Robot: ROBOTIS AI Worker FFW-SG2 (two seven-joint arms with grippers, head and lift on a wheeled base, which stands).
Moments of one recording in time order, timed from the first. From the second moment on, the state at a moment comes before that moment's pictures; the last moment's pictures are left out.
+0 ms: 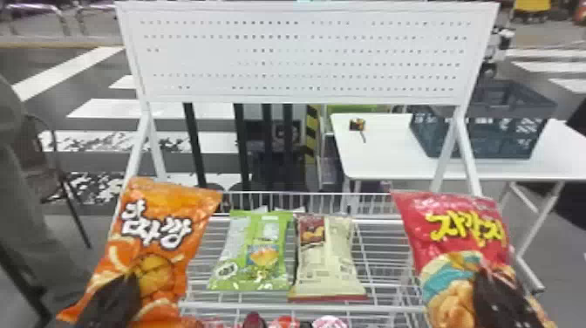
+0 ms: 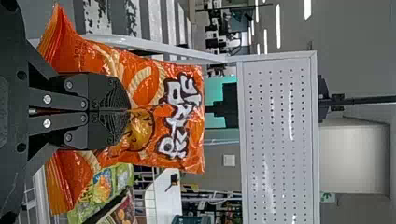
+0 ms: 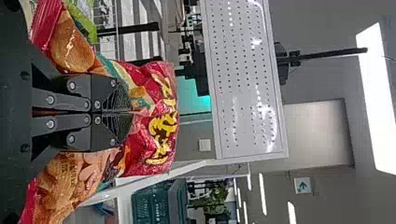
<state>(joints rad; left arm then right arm) 0.82 0.19 0.11 -2.46 0.15 0.14 -0.01 0.86 0.00 -0.03 -2.40 -0.13 -0.09 0.10</state>
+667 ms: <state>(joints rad) 0.83 0.19 0.11 -2.46 0.15 0.13 -0.01 0.90 0.00 -0.03 -2.43 -0.10 -0.08 0.11</state>
